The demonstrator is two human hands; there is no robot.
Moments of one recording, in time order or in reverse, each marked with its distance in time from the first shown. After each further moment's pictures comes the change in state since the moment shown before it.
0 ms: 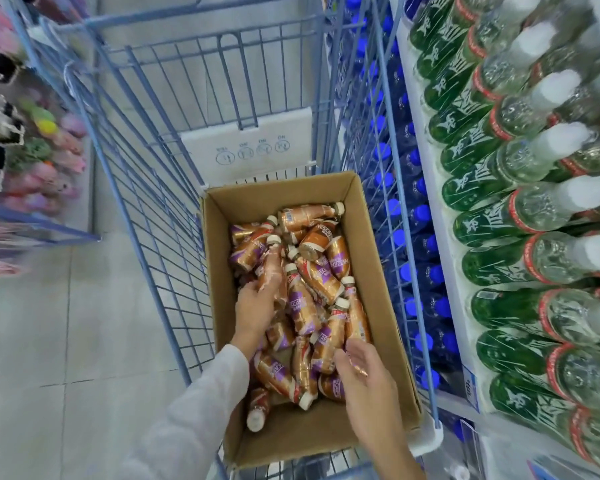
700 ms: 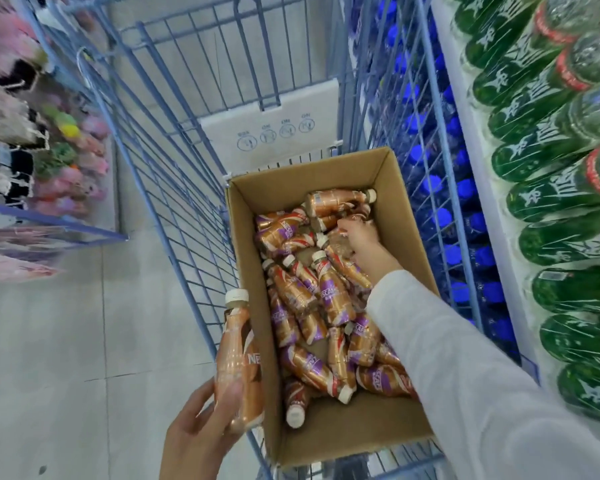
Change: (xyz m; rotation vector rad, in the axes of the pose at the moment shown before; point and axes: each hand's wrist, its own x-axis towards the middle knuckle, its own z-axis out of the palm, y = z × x) left_hand -0.143 -0.055 -0.139 -0.239 0.104 -0.121; right_hand 0.241 -0.100 0.077 0.440 -0.001 0.197
